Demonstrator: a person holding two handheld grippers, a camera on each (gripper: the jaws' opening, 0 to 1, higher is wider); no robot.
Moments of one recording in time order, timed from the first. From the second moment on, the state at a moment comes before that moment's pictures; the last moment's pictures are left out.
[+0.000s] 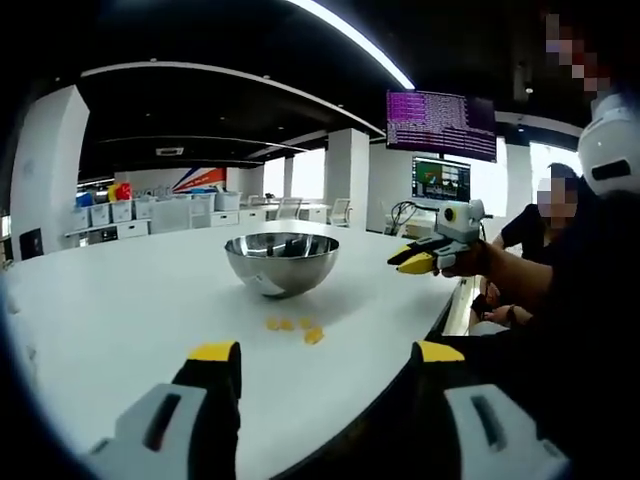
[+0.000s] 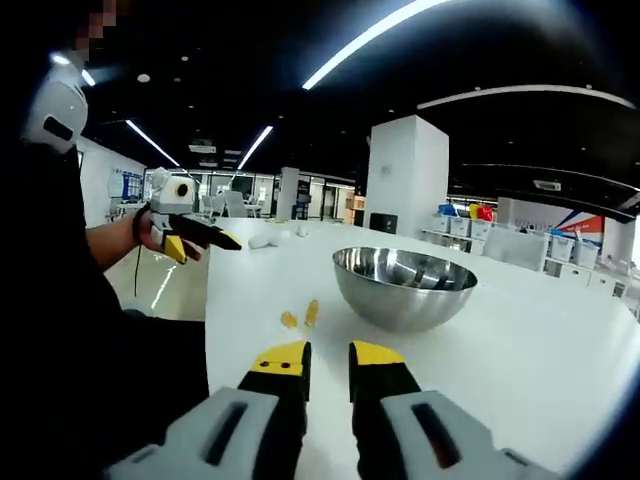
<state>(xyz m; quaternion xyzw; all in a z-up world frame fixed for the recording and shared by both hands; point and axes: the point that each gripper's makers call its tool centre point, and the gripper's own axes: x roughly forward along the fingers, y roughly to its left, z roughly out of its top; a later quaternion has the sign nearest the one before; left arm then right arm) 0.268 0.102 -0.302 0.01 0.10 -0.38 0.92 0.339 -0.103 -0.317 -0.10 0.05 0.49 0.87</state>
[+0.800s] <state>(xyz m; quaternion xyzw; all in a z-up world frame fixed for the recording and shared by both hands) 0.253 0.148 -0.300 0.00 0.09 -0.34 0.94 0.378 0.031 -0.360 -0.17 0.09 0.55 0.82</state>
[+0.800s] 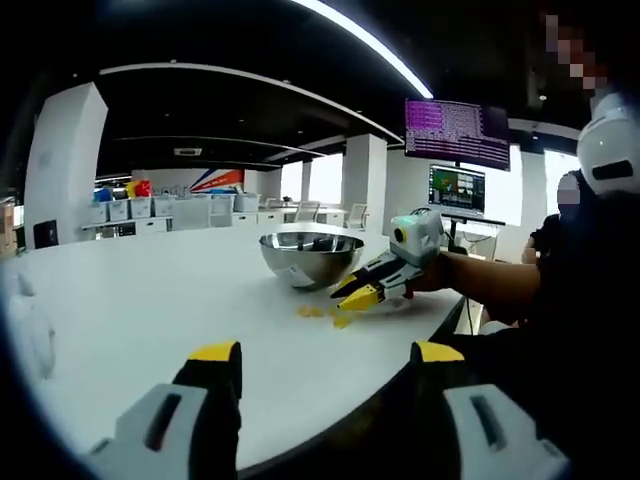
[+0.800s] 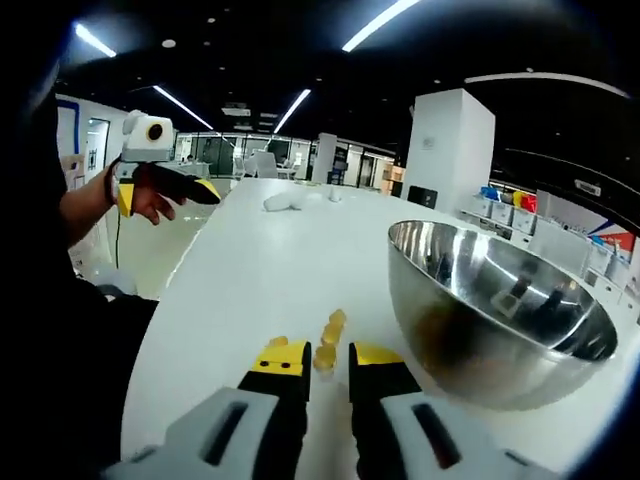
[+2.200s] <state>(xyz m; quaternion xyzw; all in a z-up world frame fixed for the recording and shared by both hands) 0.271 0.103 -0.302 0.01 0.10 -0.37 0.92 0.324 -0.092 -0.282 -0.08 0.03 0.50 0.86</state>
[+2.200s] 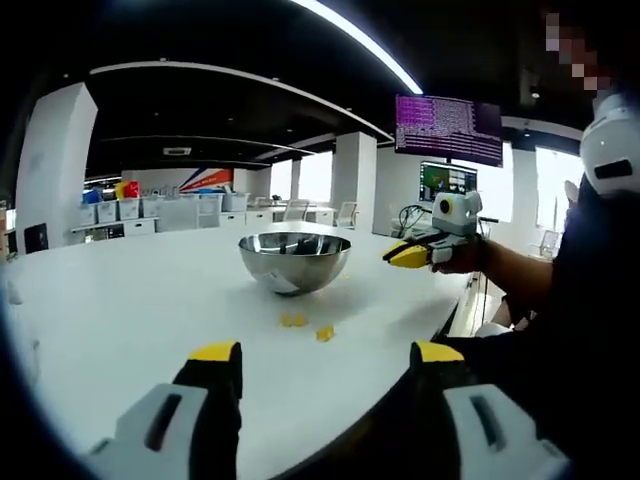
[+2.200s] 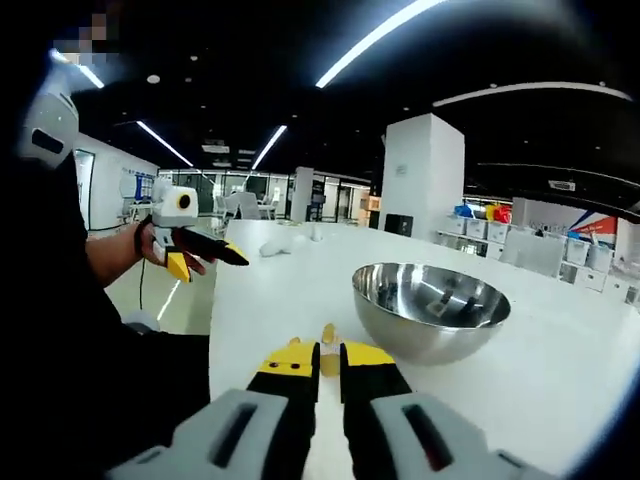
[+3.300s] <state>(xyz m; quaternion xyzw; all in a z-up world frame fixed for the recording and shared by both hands) 0.277 0.091 -0.308 0.01 0.11 -0.39 0.91 0.414 -0.109 -0.224 -0.16 0.00 0.47 0.87</state>
